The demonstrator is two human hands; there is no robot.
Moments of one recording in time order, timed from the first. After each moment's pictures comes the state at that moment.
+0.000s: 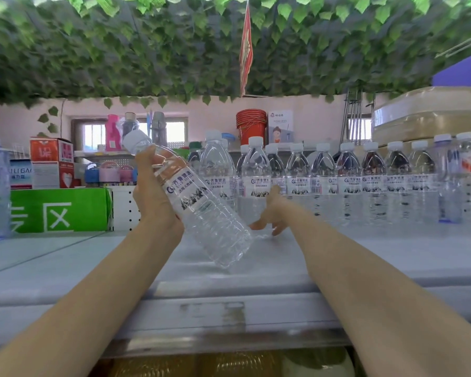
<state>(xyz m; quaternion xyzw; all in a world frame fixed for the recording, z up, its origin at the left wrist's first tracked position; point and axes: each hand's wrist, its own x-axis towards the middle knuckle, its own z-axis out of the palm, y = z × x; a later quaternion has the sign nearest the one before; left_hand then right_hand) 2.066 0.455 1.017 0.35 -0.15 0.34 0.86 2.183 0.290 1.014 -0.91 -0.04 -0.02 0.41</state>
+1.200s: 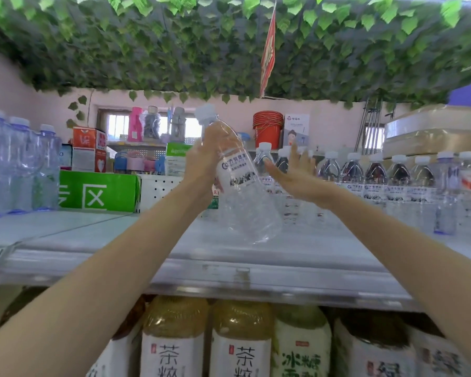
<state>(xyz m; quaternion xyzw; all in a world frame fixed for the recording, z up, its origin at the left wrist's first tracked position) 2.013 0.429 1.046 0.57 -0.13 0.33 0.74 2.068 0.266 1.045 -0.92 -0.19 -0.20 0.29</state>
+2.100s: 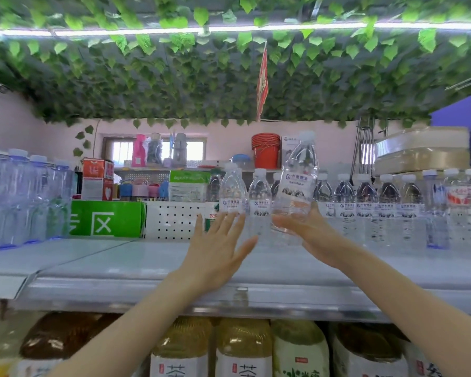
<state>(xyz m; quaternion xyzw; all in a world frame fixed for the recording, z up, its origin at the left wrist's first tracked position) 2.007 0.436 0.962 0.93 -0.11 0.34 -0.02 2.045 0.235 0.997 -0.68 -0.31 -0.10 0.65</state>
